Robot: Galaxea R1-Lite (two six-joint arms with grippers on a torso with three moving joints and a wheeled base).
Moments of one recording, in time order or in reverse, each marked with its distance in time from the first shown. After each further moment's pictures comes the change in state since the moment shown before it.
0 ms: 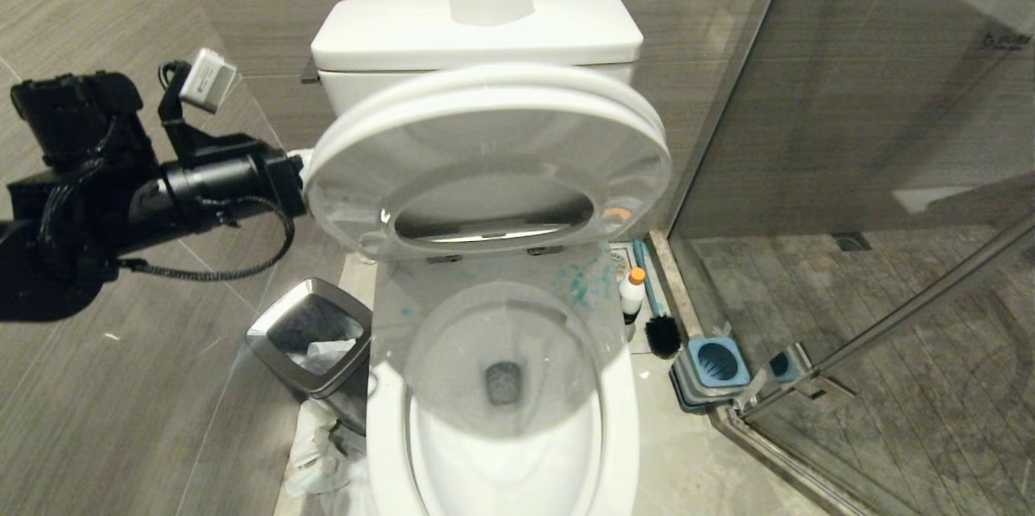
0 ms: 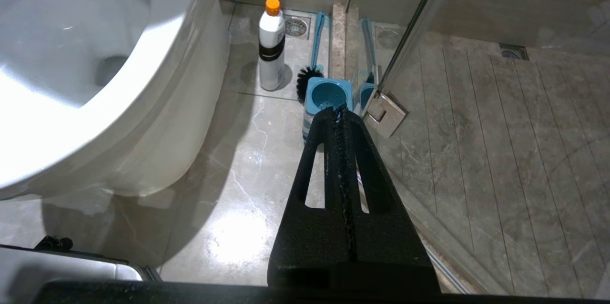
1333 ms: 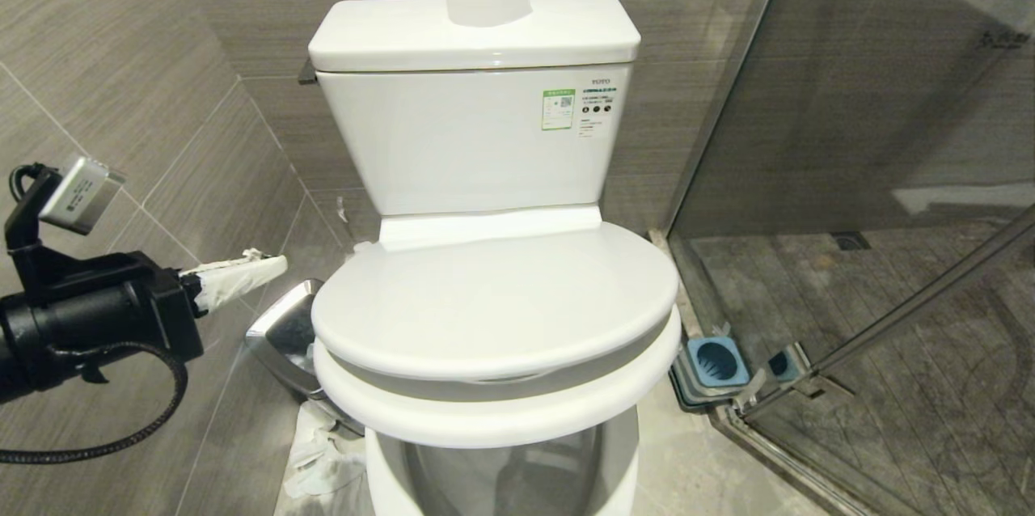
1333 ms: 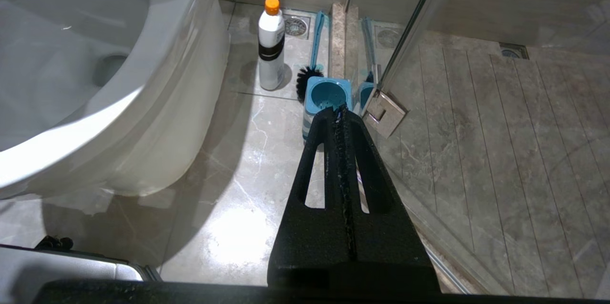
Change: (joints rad) left arm 0.125 -0.390 0.397 0.184 0.178 0.098; right arm 0.000 0.000 0.000 0.000 0.000 0.000
